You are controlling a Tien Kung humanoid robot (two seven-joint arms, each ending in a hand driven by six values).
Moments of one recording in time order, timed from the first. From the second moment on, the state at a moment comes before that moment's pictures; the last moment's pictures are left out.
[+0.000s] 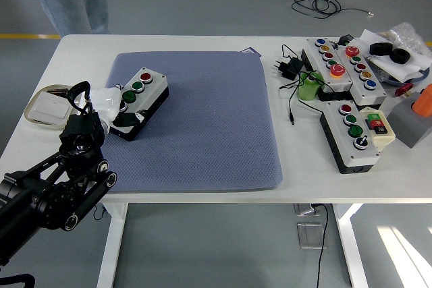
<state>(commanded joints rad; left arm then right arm) -0.62 0.18 -0.92 -1.03 2.27 -0.01 0.57 0.12 -0.16 0.74 0.18 -0.40 -0.30 -0.14</state>
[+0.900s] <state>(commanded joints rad) -0.68 0.29 -0.87 -1.03 2.27 0.04 0.12 0.12 -0.16 0.74 0.18 -0.40 -0.30 -0.14</state>
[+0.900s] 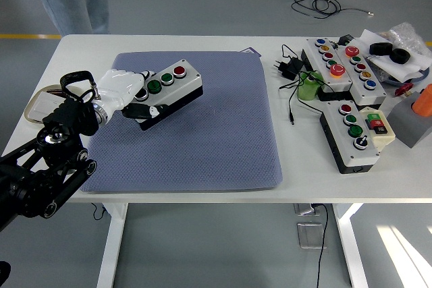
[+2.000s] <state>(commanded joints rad) -0.78 0.36 -0.68 -1.01 2.21 0.08 -0.19 0.12 -0.15 0.73 0.18 -0.40 -0.31 -0.15</state>
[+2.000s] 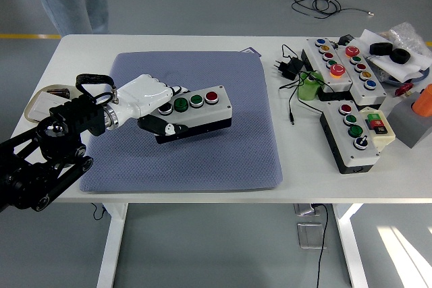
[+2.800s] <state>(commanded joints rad) -0.82 0.38 -0.54 -1.00 2.20 0.17 -0.24 0.12 -0.15 0.72 0.18 -0.40 -0.30 -0.15</state>
